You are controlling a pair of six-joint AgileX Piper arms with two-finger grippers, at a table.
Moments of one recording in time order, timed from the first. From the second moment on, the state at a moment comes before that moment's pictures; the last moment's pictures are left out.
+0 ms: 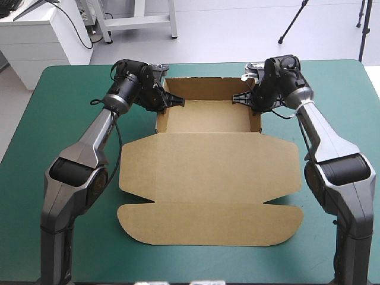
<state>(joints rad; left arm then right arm) -0.38 2.20 -2.21 -0.05 1.25 -0.13 0.27 2.12 -2.09 0.03 1.25 0.20</state>
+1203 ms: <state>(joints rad) -0.38 2.25 -2.30 -0.07 1.25 -0.12 0.27 2.14 -2.11 0.05 1.24 0.14</state>
